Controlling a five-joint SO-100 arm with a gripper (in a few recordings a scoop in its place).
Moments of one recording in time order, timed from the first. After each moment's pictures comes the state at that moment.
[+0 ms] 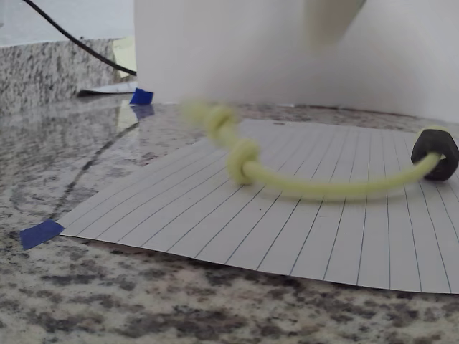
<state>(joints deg) -23.0 133.5 145.8 45.1 -68.6</state>
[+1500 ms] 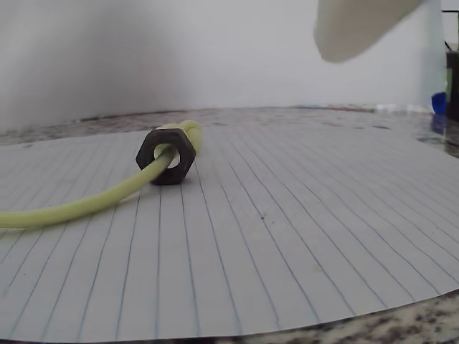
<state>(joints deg) 6.0 183.3 173.0 56.1 -81.5</state>
